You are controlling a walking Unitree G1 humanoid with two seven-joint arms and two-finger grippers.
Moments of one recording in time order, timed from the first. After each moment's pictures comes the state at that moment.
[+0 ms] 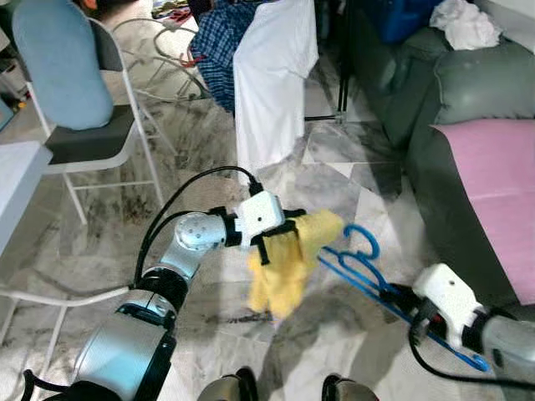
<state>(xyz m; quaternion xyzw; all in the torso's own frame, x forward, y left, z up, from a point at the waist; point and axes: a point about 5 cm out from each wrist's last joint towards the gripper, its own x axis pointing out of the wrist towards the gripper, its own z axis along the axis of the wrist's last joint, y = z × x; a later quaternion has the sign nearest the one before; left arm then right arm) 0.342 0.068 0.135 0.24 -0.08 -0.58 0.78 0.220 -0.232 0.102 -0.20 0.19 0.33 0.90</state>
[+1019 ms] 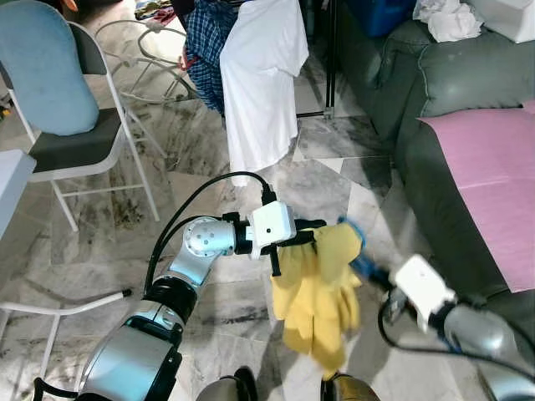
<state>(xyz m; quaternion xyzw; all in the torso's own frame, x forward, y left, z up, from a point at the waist) 0.328 0.054 0.137 0.22 -0.11 -0.61 0.75 0.243 -0.229 0.068 -0.25 0.18 0.27 0.91</state>
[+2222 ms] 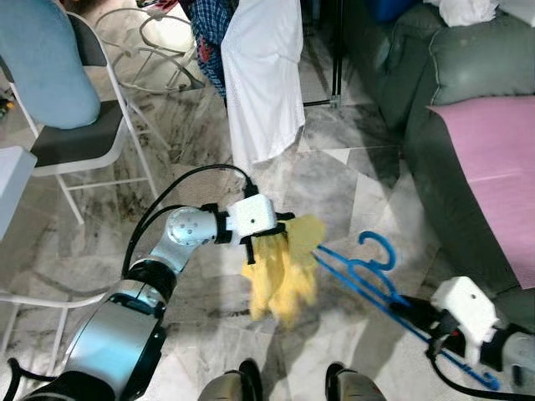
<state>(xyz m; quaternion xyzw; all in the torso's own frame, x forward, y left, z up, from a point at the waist) 0.348 0.082 0.137 0.29 -0.06 -0.58 0.76 0.197 -0.248 0.101 -0.17 0.21 0.34 0.90</state>
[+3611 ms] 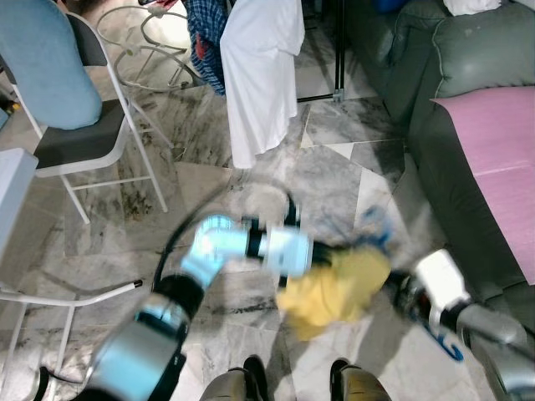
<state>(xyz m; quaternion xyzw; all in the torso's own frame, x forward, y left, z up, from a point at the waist) 0.304 0.033 0.138 0.30 -0.19 -0.69 0.63 0.260 -0.259 0.064 -0.13 0.20 0.16 0.96</state>
